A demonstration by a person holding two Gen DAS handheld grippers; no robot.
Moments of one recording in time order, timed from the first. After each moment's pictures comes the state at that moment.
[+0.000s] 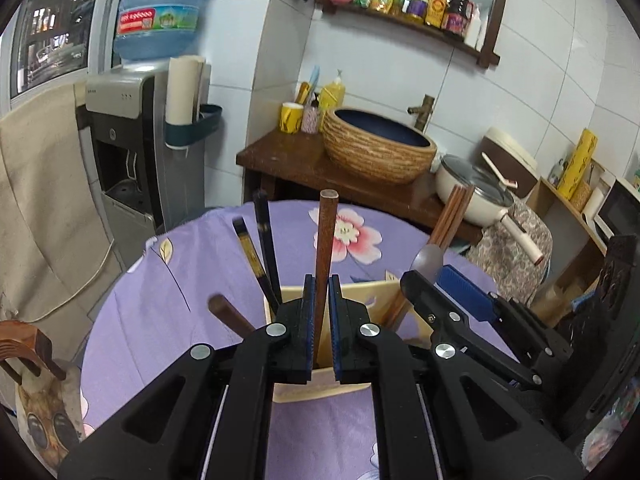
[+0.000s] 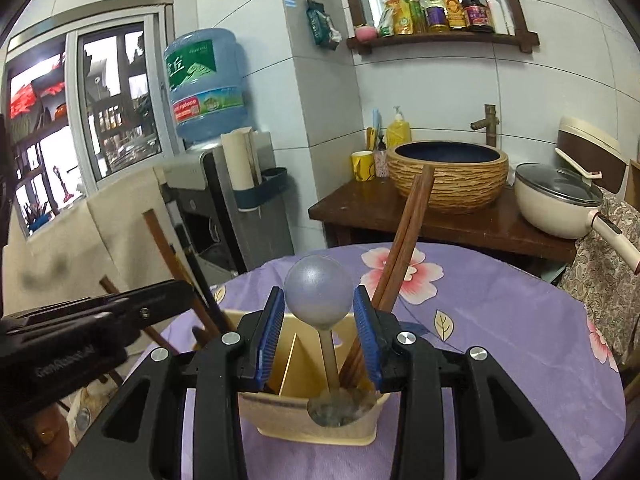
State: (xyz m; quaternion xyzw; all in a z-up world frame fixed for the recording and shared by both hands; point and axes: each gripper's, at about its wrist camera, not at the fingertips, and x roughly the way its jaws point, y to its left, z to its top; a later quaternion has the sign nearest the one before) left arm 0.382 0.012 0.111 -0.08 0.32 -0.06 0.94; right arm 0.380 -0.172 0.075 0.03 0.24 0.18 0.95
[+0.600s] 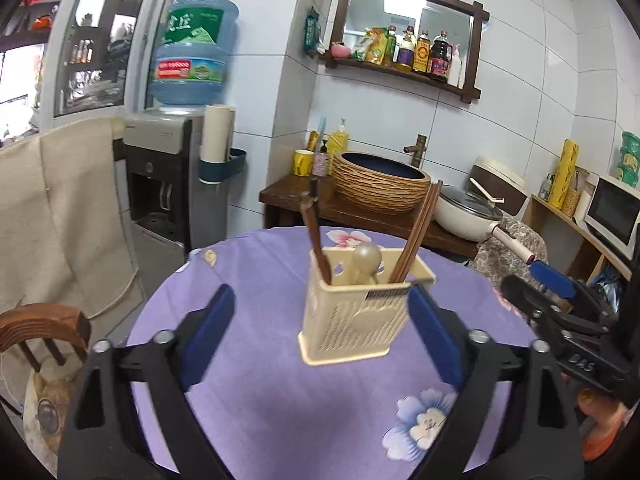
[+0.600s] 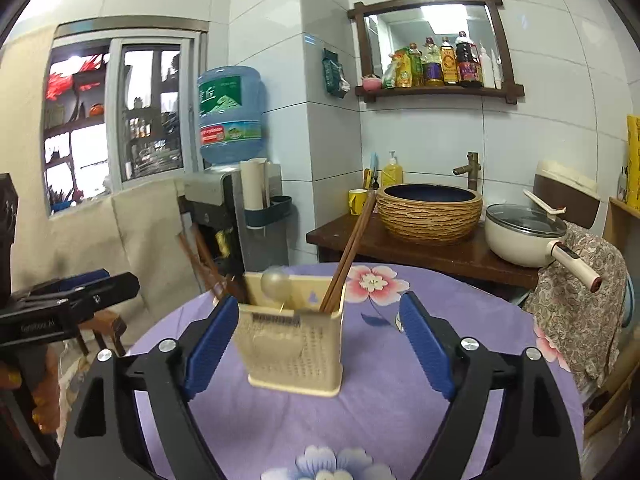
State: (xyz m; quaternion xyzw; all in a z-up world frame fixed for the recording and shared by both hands) left arm 0.236 0.042 0.102 -0.06 0.21 -0.04 0.98; right arm 0.256 -0.230 0.085 -0.01 0.15 0.19 0.97
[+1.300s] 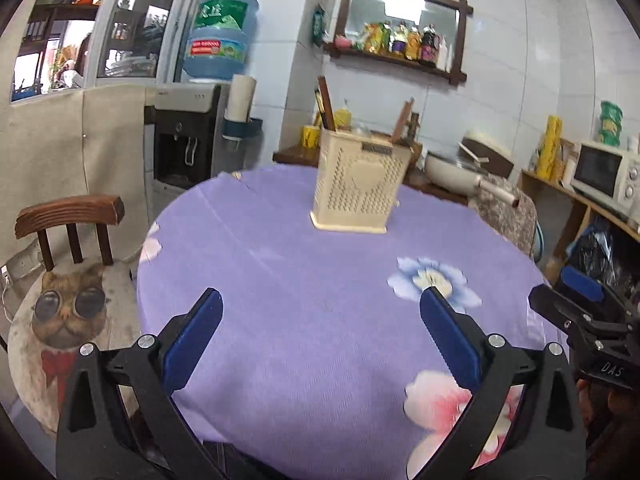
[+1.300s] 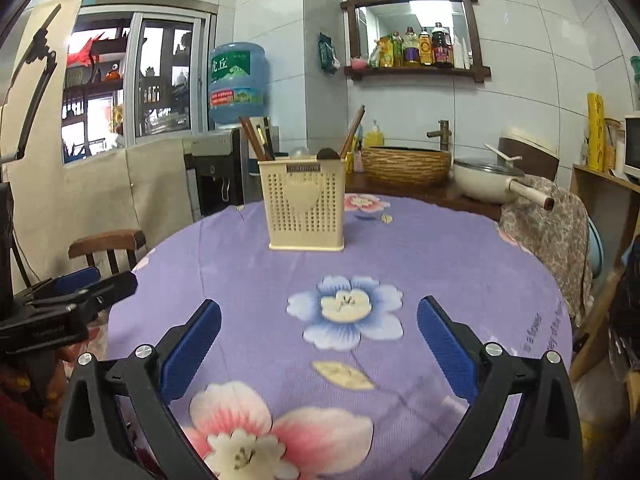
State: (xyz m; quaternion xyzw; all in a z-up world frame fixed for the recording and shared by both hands) left arm 0.055 0.031 -0.031 -0.07 0.21 -0.03 0.97; right arm 0.077 -0.246 -0.029 -0.02 0.18 0.14 0.97
